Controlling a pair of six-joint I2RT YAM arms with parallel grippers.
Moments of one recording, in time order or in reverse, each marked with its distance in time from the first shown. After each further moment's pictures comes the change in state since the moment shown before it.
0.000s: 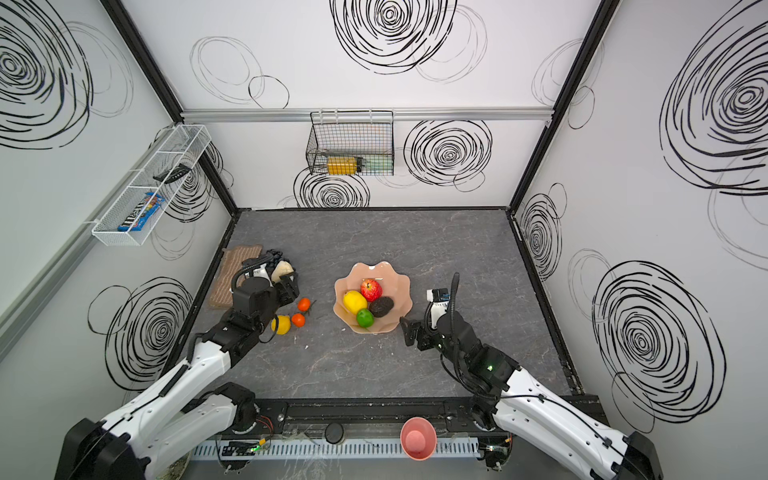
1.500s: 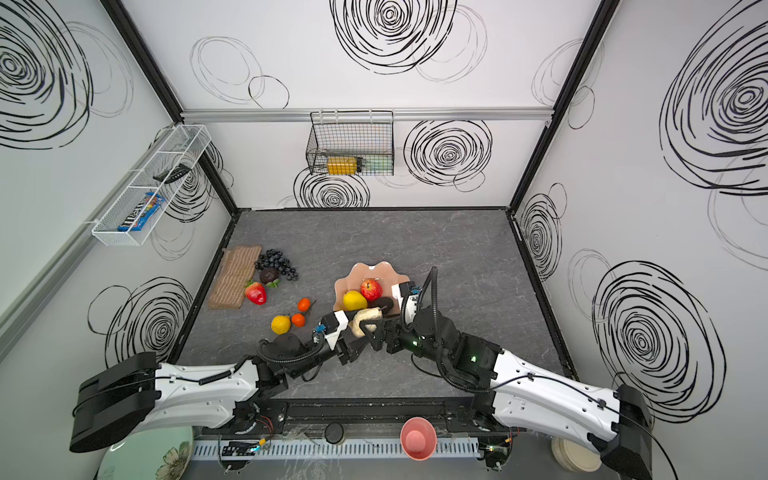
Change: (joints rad) left arm -0.708 0.242 -0.251 0.965 0.211 0.631; right arm 0.274 0.217 0.220 0.158 -0.126 0.262
